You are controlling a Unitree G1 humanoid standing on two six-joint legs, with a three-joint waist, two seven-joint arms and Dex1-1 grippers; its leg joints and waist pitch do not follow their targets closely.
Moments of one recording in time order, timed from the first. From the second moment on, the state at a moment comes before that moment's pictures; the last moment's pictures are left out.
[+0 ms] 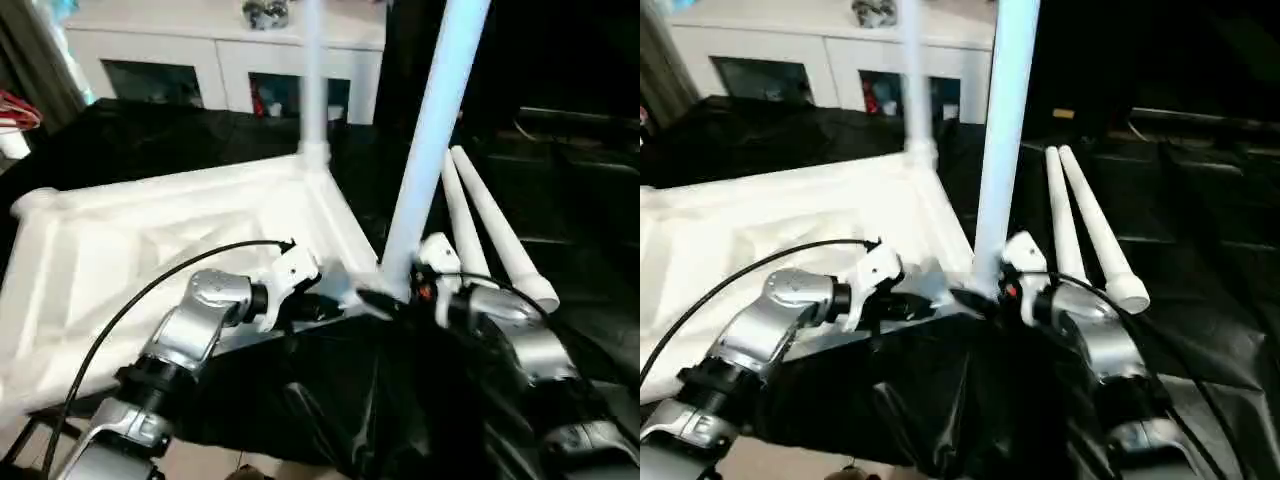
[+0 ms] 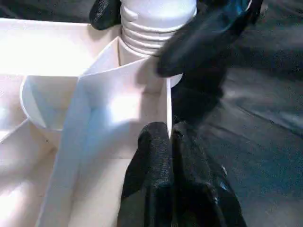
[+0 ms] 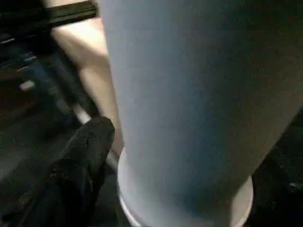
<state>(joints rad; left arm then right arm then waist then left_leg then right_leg) -0.51 0.30 -0.28 0.39 0.01 0.26 -1.16 -0.41 -0.33 0.12 0.48 0.15 0.10 1.06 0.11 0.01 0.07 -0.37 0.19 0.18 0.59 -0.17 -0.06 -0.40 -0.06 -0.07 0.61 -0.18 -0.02</state>
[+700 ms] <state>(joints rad) -0.51 0.32 -0.26 0.43 0.01 0.24 -1.15 -0.42 -0.28 0.12 0.46 0.10 0.17 0.95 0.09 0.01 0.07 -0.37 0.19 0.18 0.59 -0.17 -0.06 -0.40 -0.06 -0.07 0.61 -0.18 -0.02</state>
